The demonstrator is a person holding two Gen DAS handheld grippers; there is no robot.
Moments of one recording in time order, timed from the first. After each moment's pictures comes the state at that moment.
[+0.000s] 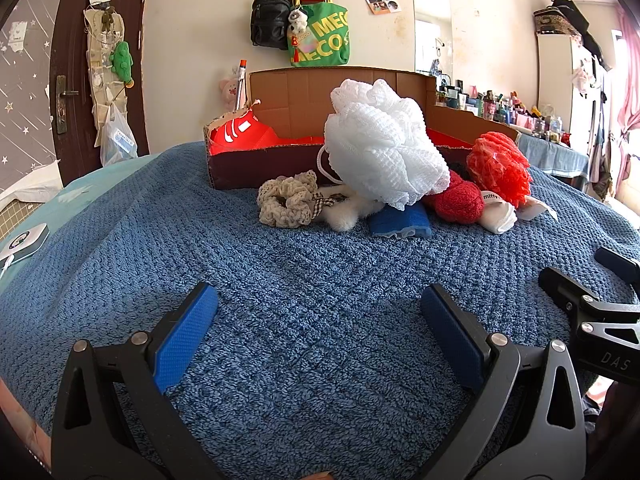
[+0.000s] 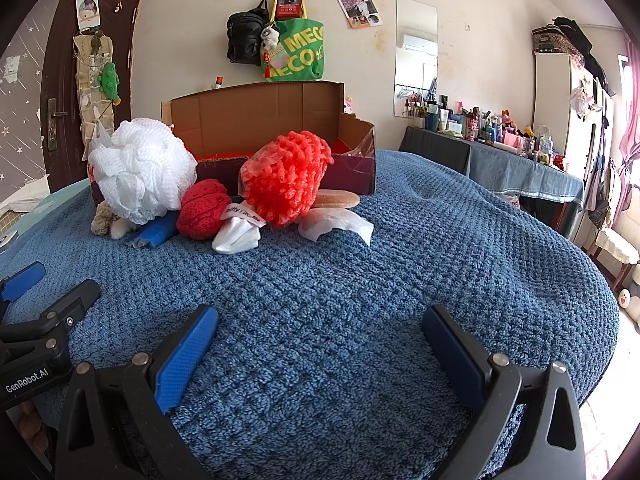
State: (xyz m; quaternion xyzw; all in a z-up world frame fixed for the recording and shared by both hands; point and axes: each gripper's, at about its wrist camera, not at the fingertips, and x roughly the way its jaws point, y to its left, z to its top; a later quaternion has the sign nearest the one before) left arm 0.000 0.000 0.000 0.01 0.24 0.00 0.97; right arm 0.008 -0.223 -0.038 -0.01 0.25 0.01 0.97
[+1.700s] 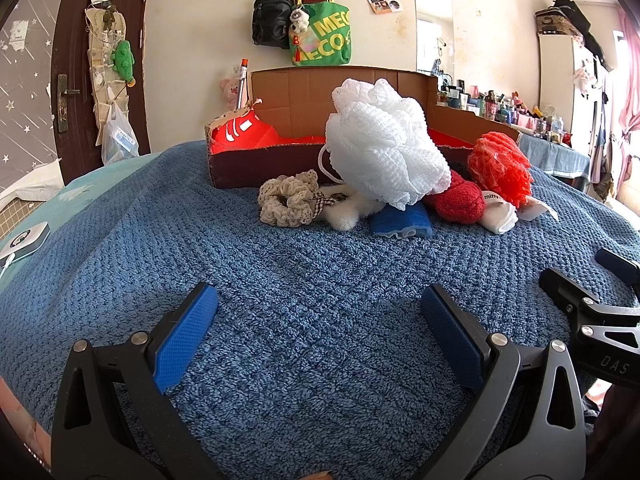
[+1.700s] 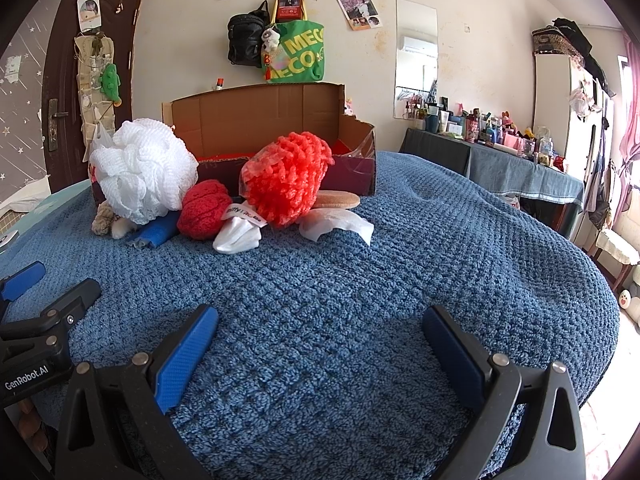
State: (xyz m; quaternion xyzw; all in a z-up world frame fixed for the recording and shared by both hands) left arm 0.000 0.000 -0.001 0.01 0.24 0.00 0.97; right arm 0.007 -0.224 -0.037 -0.01 0.24 0.01 0.97
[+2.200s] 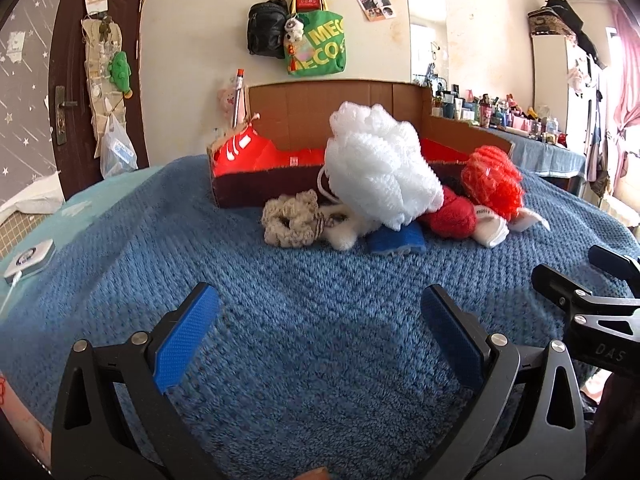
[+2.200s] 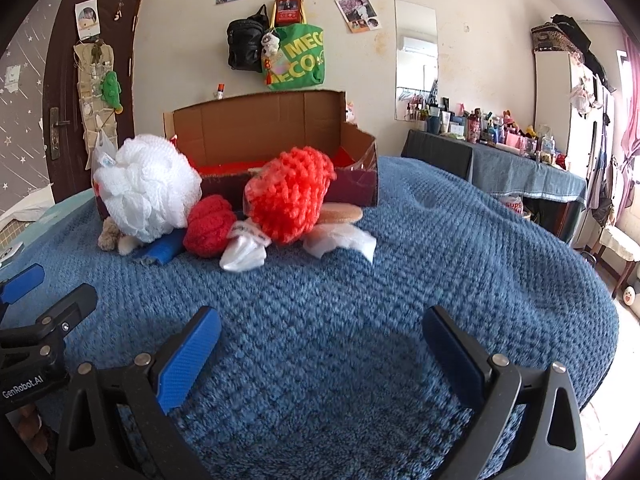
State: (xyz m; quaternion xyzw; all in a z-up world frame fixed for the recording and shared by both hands) left arm -0.006 0.000 0.016 0.02 0.22 -0.01 0.97; right arm 0.011 -0.223 -0.021 0.00 0.24 0.02 0.97
